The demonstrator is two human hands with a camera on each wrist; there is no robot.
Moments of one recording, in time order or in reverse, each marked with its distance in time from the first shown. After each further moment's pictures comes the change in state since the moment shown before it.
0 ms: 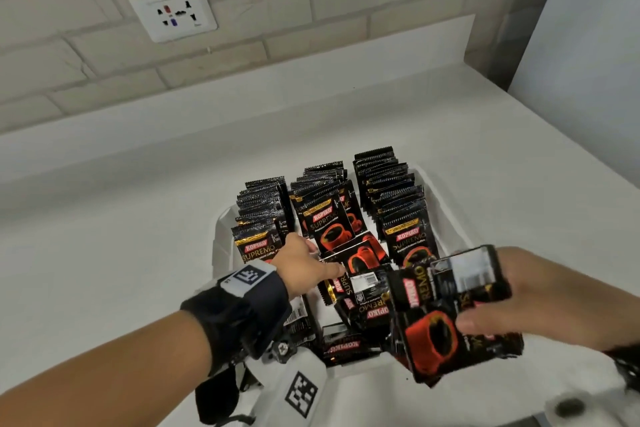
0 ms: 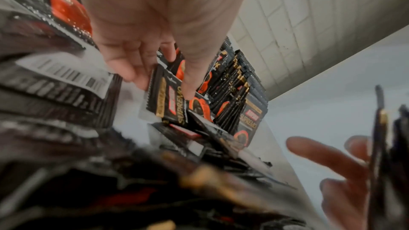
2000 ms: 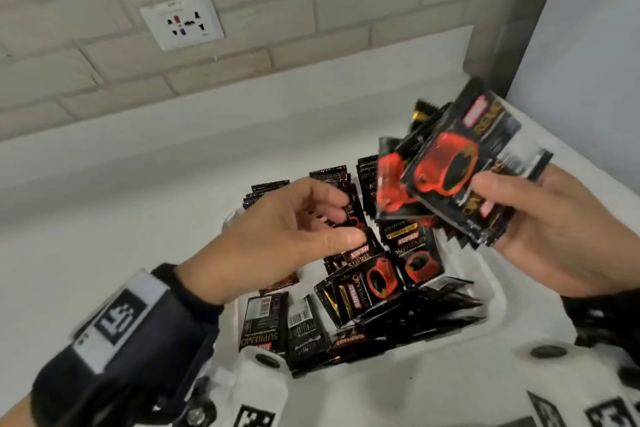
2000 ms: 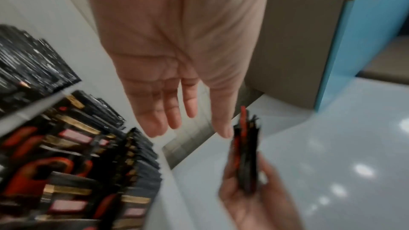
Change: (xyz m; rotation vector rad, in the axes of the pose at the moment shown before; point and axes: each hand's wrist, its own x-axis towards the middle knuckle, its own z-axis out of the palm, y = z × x) left_hand -0.079 0.042 -0.053 -0.061 -0.081 0.587; right_hand 0.018 -0.032 -0.004 0.580 0.370 -0.468
